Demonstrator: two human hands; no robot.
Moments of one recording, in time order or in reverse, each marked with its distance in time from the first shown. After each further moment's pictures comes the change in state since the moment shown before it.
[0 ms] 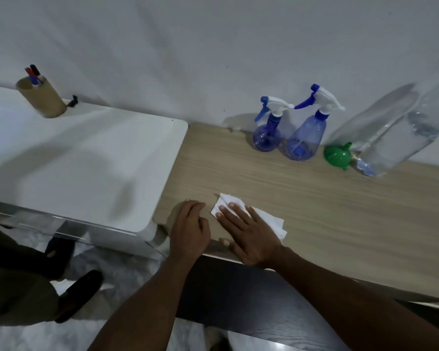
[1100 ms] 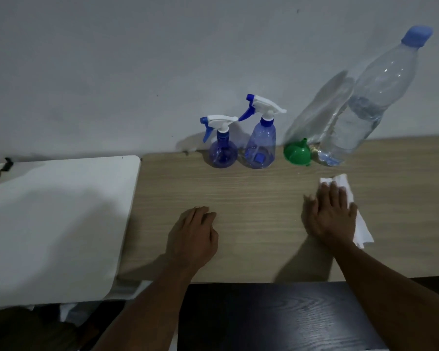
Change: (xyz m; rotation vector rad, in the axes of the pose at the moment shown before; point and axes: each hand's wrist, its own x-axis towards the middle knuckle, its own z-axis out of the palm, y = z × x) left_hand 0.071 0.048 0.049 0.408 -0.160 0.540; right_hand -0.108 0.173 -0.012 0.137 0.277 1.250
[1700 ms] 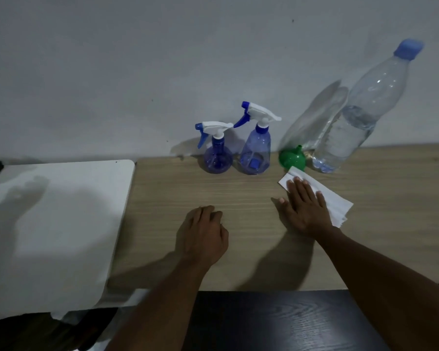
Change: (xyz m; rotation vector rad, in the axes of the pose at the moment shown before) left_hand 0.030 0.047 -0.011 0.008 -0.165 -0.115; right_hand 0.036 -0.020 0.003 -0.032 -0.222 -0.302
